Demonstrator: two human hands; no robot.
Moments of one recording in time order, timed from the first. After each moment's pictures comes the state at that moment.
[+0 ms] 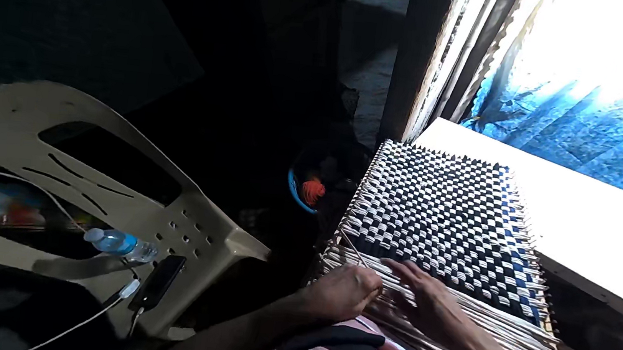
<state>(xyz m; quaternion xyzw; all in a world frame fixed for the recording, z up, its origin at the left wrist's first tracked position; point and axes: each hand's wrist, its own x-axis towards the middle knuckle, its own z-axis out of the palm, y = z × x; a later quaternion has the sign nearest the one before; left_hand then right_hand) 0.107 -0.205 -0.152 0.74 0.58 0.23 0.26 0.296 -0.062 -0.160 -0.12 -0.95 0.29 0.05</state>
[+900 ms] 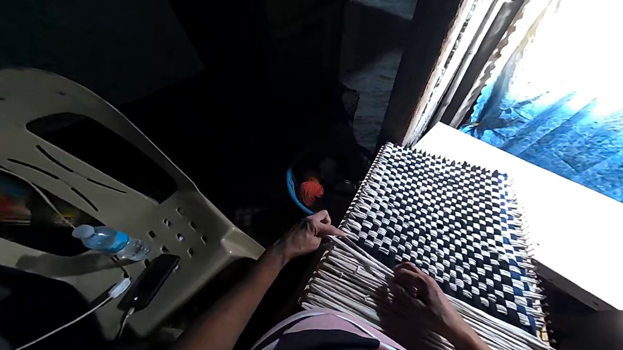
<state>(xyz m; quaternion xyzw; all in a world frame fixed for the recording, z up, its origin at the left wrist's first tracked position) -0.022 -0.188 -0.229 0.61 0.69 0.33 0.22 0.292 -0.035 -0.203 -0.14 -0.86 0.48 0.09</state>
